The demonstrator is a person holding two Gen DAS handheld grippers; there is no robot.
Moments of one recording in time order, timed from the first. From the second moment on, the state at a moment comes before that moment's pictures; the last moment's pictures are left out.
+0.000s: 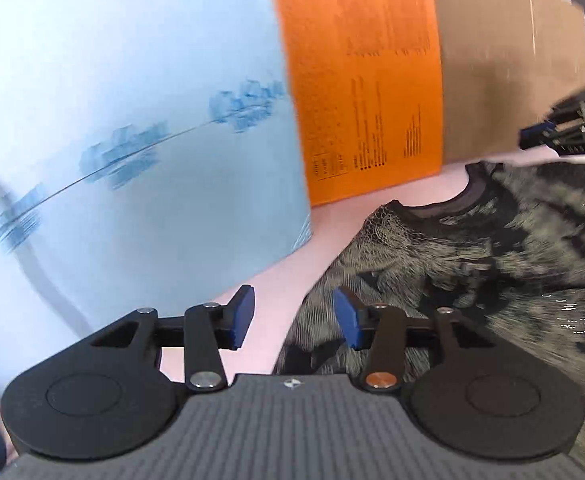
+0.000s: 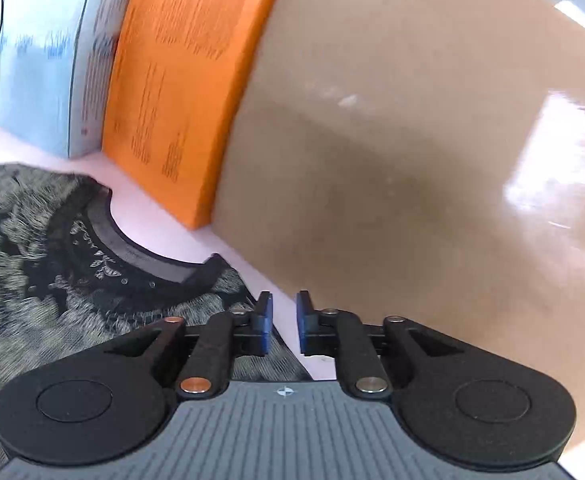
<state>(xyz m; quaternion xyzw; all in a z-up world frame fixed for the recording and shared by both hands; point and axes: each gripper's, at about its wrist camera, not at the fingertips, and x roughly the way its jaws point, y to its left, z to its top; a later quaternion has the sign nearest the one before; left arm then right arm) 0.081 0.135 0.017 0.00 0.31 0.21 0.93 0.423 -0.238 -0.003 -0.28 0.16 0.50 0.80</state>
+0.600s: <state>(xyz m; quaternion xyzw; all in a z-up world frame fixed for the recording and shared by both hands) -0.024 0.110 -0.026 -0.08 0.32 0.26 0.91 0.317 -0.457 -0.006 -0.18 0.19 0.51 0.82</state>
